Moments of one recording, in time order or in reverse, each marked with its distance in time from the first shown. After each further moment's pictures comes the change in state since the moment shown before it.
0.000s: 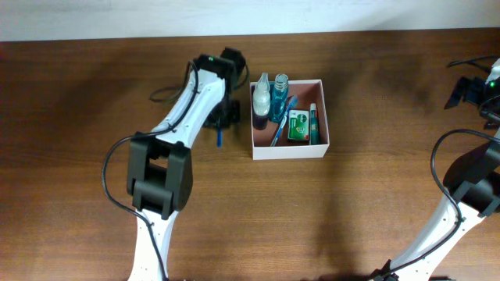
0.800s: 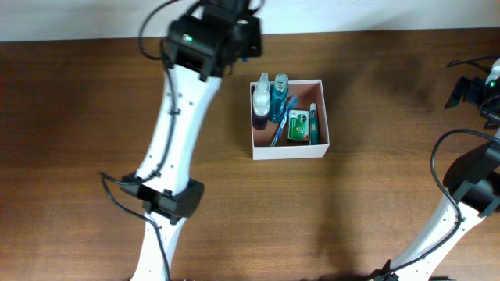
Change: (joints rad) left arm -0.109 0.003 0.837 -0.066 -0.049 0.004; right arm 0.000 0.000 0.000 0.000 0.000 0.000
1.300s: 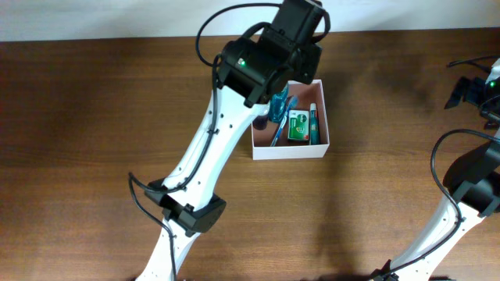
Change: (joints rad) left arm -0.197 0.013 0.000 0.043 0.002 0.113; right arm 0.000 0.000 0.000 0.000 0.000 -0.001
